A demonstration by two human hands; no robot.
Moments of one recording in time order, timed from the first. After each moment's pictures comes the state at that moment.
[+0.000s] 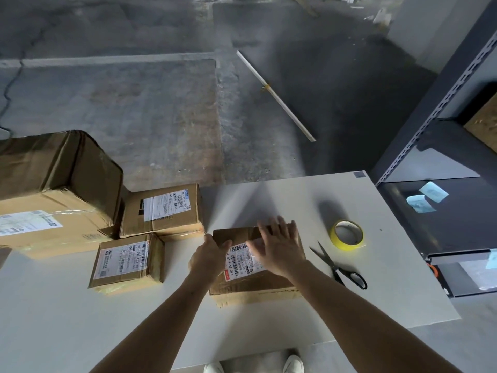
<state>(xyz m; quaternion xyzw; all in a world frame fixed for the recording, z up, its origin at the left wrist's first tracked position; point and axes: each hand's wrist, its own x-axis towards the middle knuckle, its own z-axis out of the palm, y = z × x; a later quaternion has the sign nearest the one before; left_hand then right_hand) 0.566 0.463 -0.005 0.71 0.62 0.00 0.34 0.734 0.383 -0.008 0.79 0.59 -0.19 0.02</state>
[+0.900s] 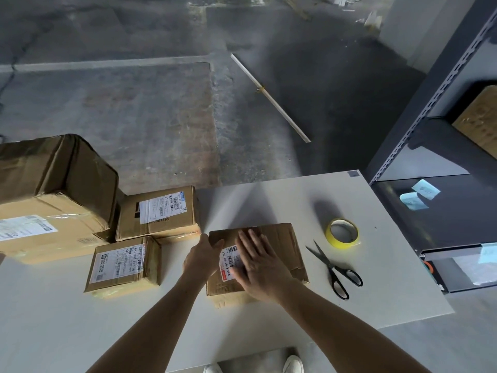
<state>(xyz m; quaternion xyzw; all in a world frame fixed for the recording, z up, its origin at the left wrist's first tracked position) 0.558 0.473 -0.014 0.72 0.60 0.00 0.35 0.694 0.359 -0.020 0.71 0.68 -0.17 0.01</state>
